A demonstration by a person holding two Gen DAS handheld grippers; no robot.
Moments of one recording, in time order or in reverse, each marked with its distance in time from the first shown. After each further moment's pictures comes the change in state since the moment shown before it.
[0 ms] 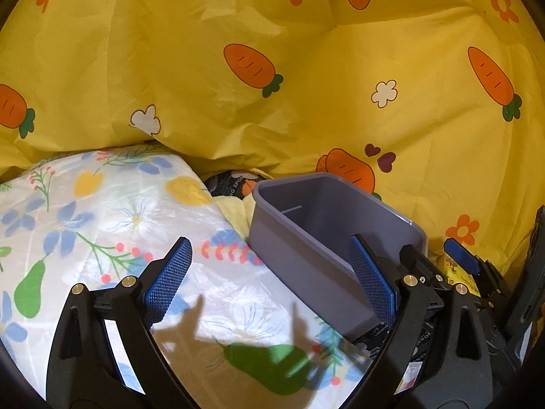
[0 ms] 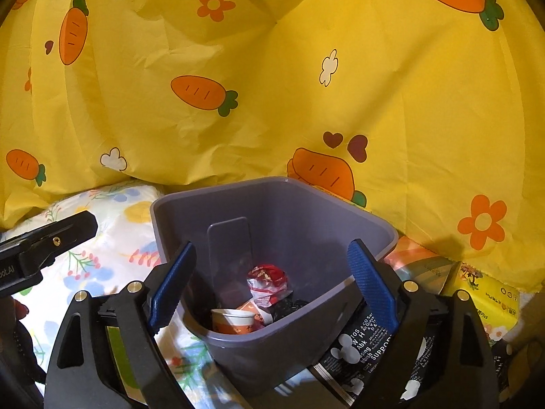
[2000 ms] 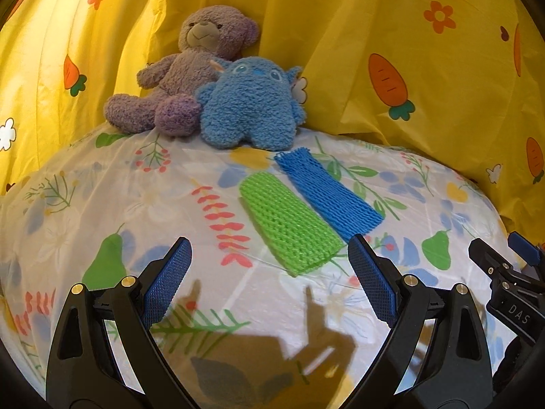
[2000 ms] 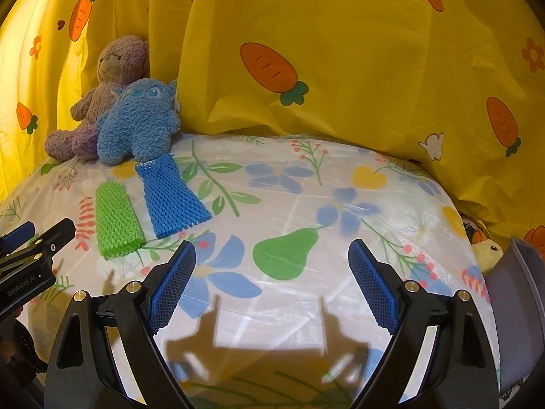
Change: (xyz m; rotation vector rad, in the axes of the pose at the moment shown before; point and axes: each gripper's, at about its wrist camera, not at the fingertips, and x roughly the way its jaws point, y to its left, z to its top) left arm -0.257 0.288 -0.121 -0.493 -0.086 0.914; right arm -0.041 0.366 -0.053 -0.507 0.145 0.634
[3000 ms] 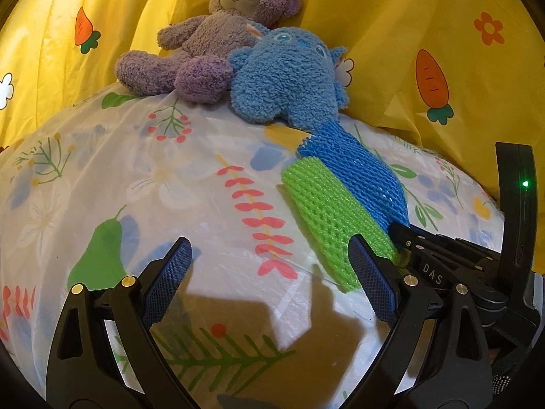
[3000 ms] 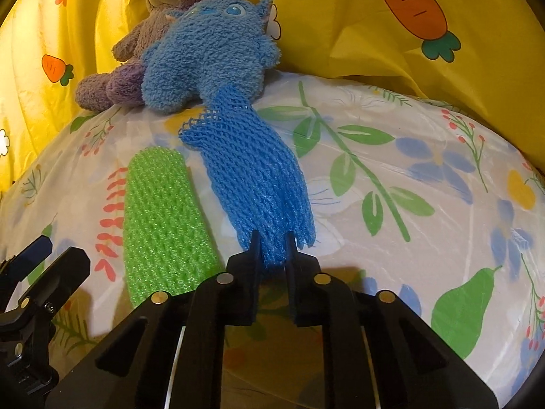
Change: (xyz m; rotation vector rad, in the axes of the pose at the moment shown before) left arm 0.048 0.039 -0.001 -0.111 0.085 0.000; right arm 0.116 0.082 0.025 -0.076 0.224 0.306
